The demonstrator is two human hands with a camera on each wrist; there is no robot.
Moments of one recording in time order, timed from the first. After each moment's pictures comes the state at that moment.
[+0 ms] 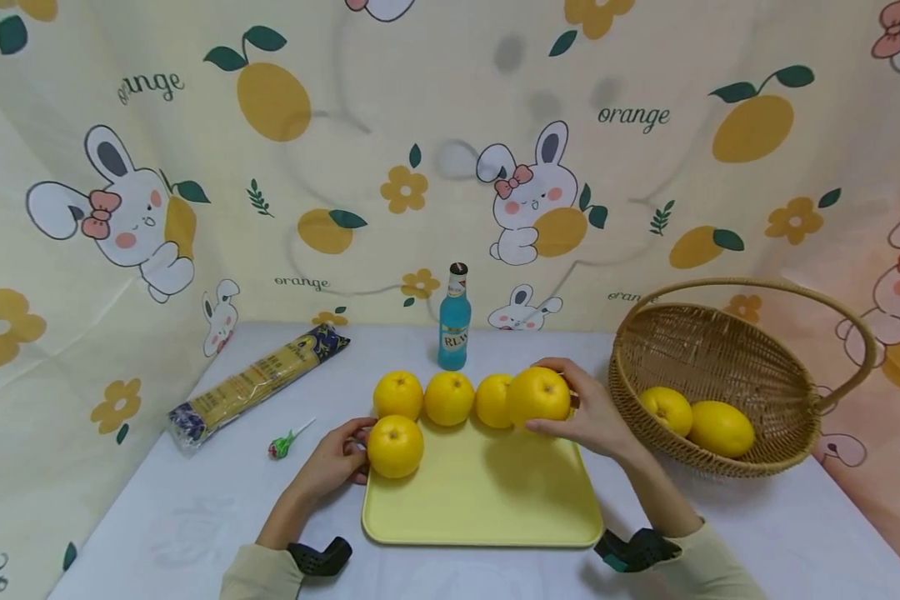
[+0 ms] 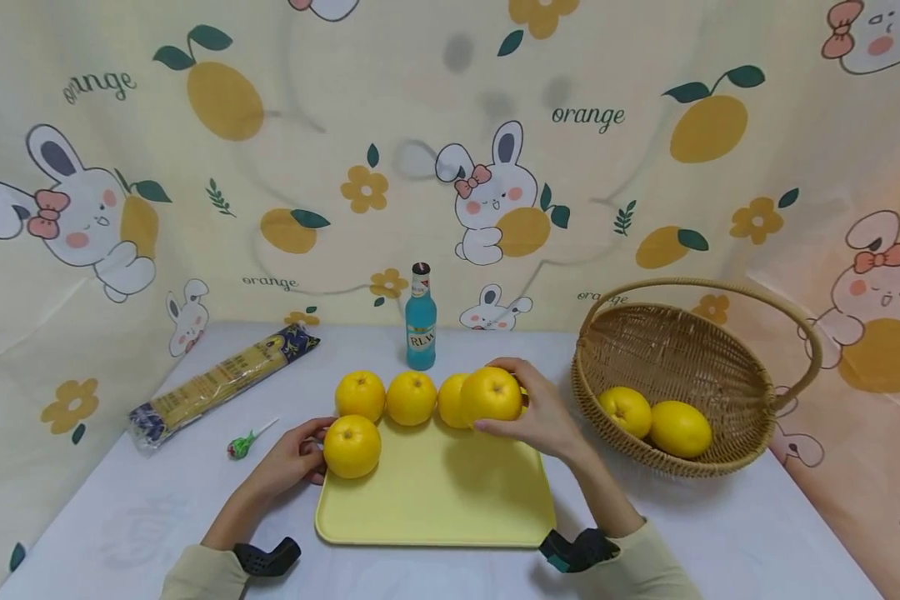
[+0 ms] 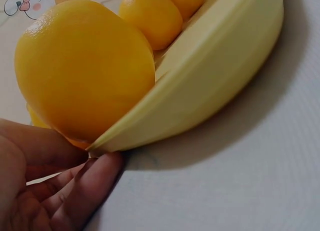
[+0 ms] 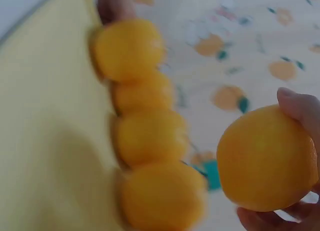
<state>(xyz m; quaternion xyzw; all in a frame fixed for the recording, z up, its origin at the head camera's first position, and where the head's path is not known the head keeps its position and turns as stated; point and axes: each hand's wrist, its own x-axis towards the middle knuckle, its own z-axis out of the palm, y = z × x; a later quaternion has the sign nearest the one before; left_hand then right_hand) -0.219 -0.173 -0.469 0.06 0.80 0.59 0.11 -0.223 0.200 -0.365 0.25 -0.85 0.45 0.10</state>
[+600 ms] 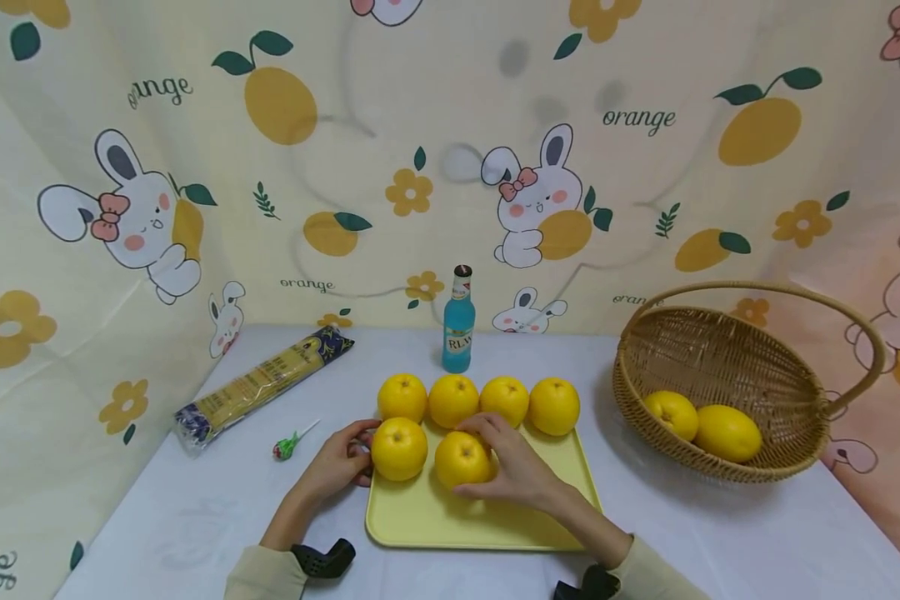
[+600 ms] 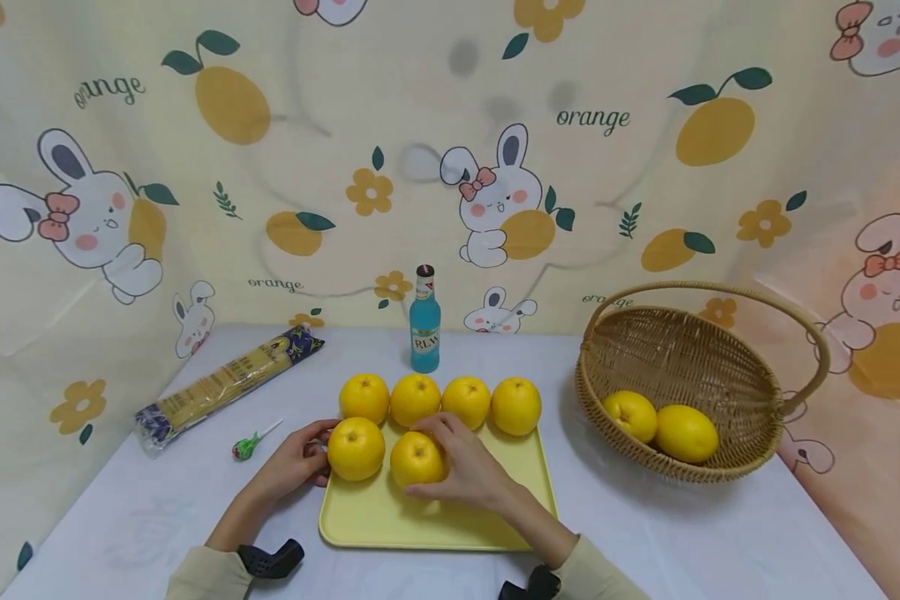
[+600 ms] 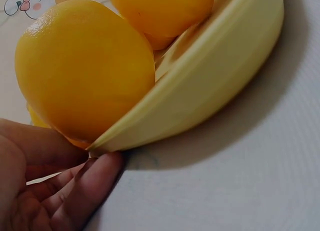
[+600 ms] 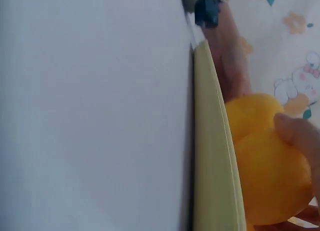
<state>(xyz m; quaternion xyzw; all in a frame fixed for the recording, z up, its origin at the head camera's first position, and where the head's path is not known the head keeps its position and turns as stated) -0.219 -0.176 -0.472 0.08 0.79 0.60 0.11 -0.208 0.122 -0.433 0.36 -0.86 0.34 0.09</state>
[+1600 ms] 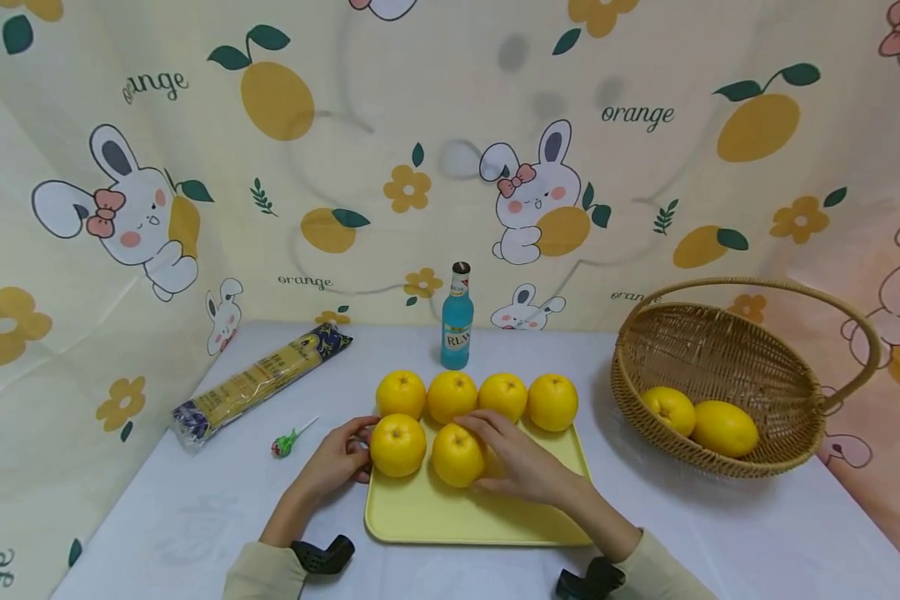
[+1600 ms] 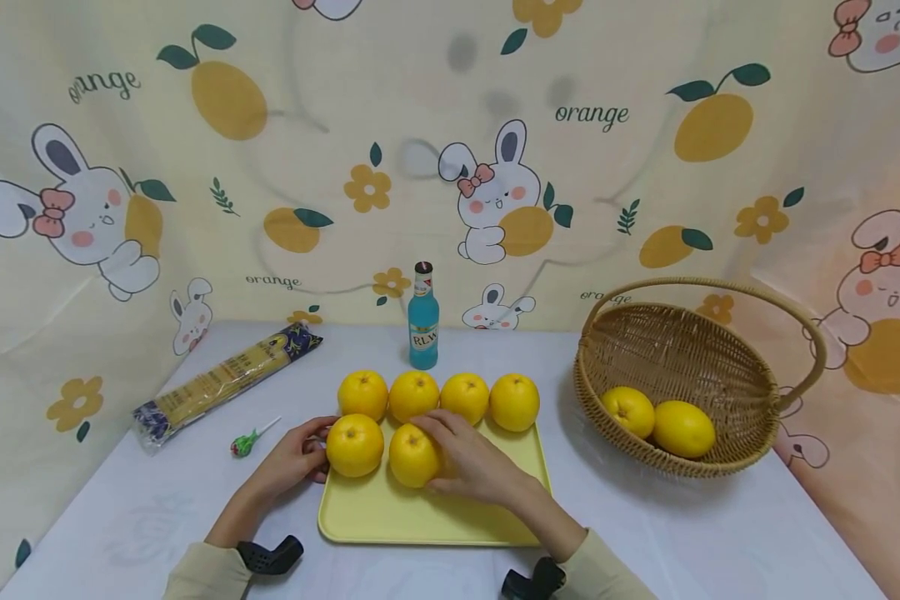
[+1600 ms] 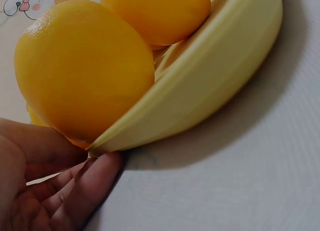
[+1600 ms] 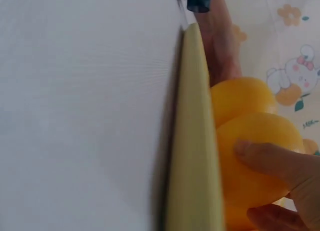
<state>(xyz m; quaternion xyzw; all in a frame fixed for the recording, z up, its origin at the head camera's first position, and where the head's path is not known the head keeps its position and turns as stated) -0.218 -0.175 -0.469 0.08 0.79 0.60 0.10 -0.210 0.135 -0.424 0.43 -0.87 0.22 0.09</state>
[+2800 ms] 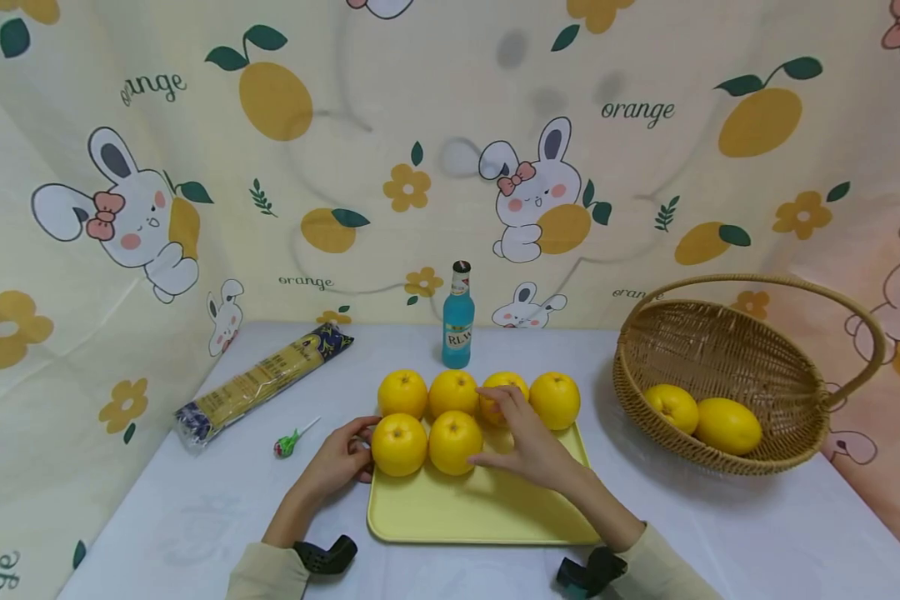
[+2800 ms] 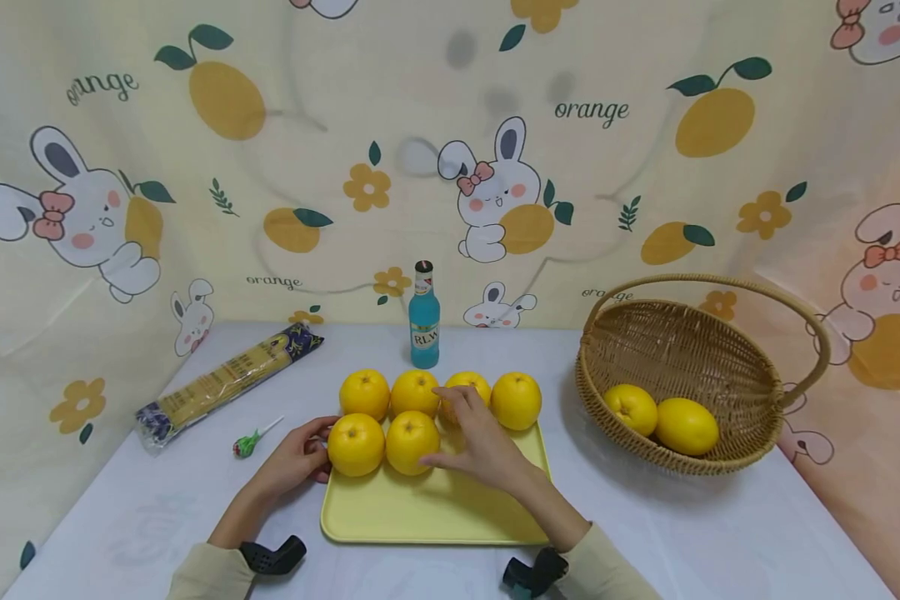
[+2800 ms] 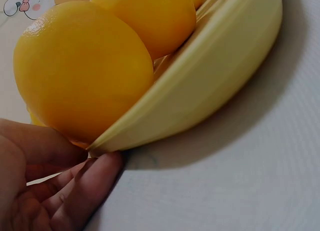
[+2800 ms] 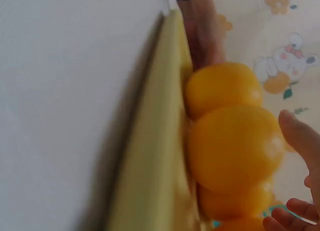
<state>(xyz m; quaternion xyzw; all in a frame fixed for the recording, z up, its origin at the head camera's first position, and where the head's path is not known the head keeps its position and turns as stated) -0.219 -0.174 -0.471 0.08 0.79 0.60 0.10 -0.218 0.138 -0.417 0.35 -0.87 0.34 0.13</state>
